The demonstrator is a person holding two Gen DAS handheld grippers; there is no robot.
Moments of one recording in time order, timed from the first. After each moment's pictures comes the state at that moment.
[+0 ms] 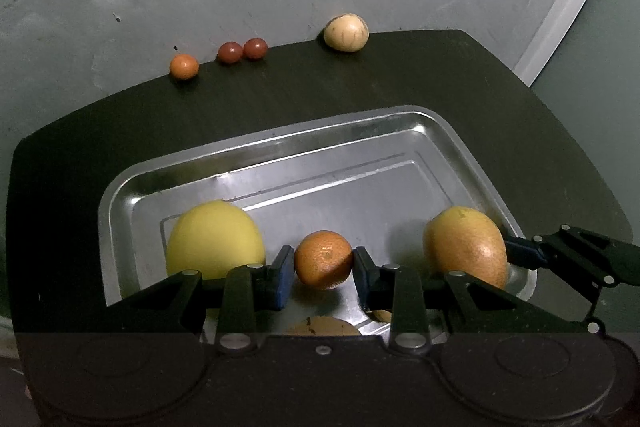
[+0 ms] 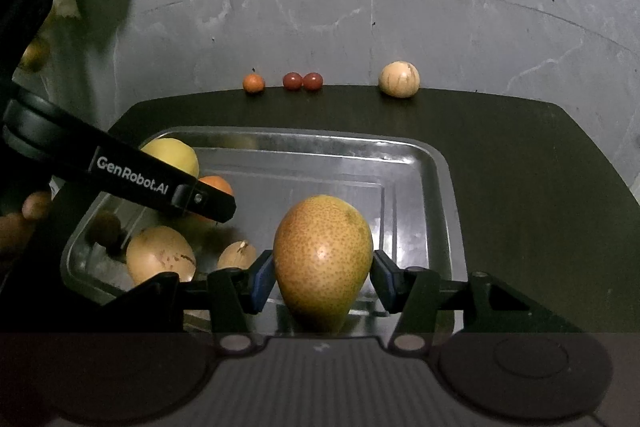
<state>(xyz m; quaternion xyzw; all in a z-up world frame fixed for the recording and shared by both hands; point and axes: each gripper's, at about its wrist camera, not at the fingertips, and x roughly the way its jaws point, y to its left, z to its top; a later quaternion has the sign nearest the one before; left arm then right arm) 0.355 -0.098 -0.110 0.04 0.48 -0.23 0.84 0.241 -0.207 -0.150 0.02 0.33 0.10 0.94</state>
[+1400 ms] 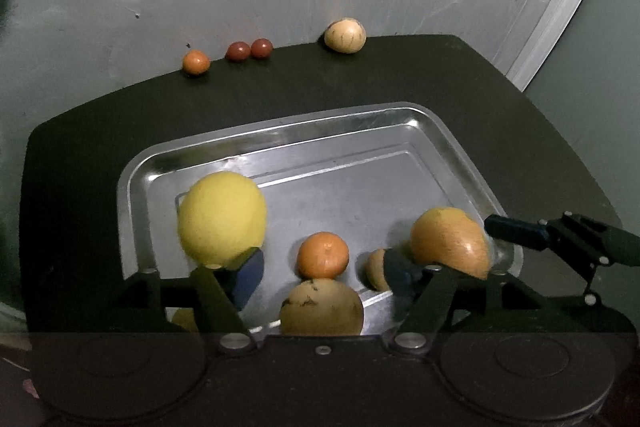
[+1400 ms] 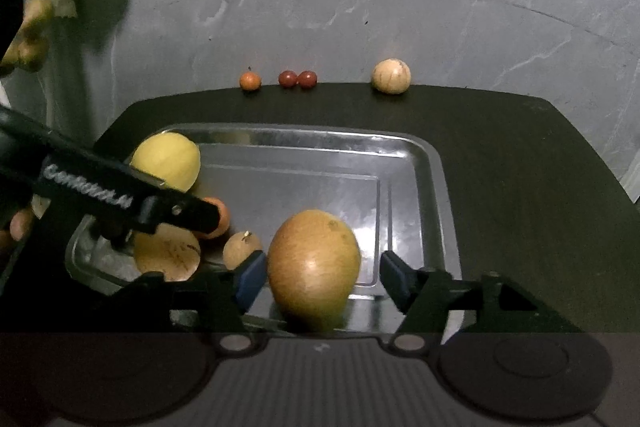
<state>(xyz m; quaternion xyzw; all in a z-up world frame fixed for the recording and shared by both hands) 0.332 -0.084 -0.098 0.03 0.47 -0.23 0.85 0.228 -0.211 -0.141 0.02 0.33 0.09 0.94</state>
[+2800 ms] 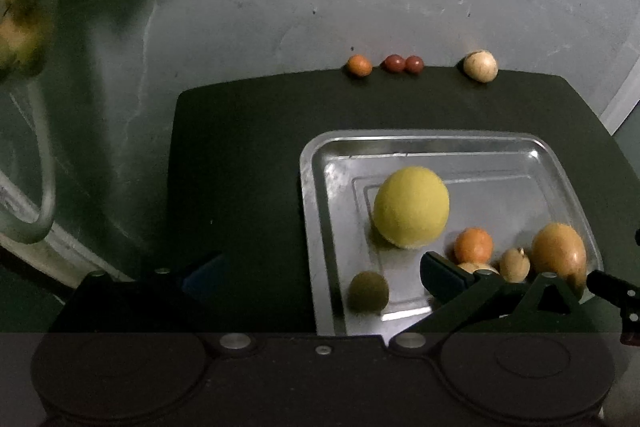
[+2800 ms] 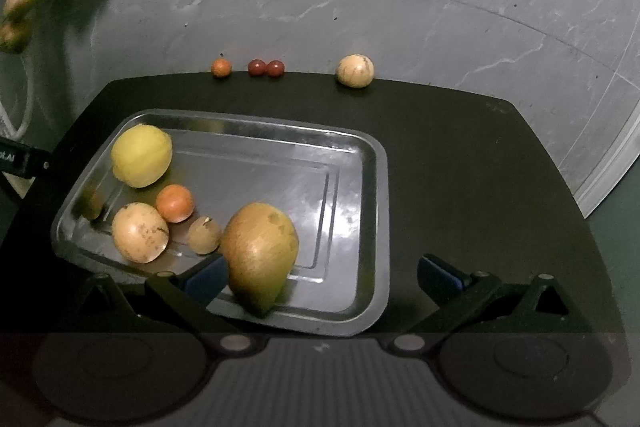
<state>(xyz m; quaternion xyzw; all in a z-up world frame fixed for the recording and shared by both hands) 0.329 -0.009 -0.081 0.01 0.47 -0.07 0.88 0.225 -0.229 -0.112 -0.03 0.37 0.06 0.93</state>
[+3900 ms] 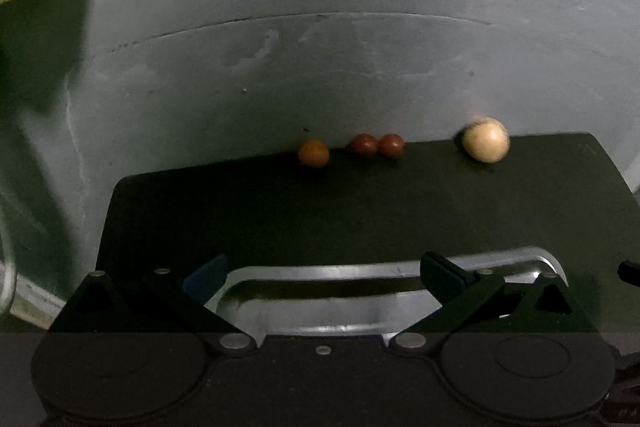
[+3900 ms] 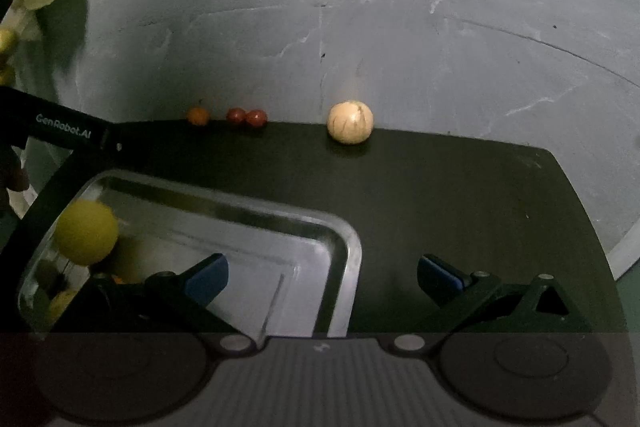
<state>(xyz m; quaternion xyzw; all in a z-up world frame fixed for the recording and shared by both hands) 0.433 -0.105 -0.072 0.01 0.45 -0.02 0.89 0.327 -0.275 -0.108 -0.02 0.33 0.13 0.93</state>
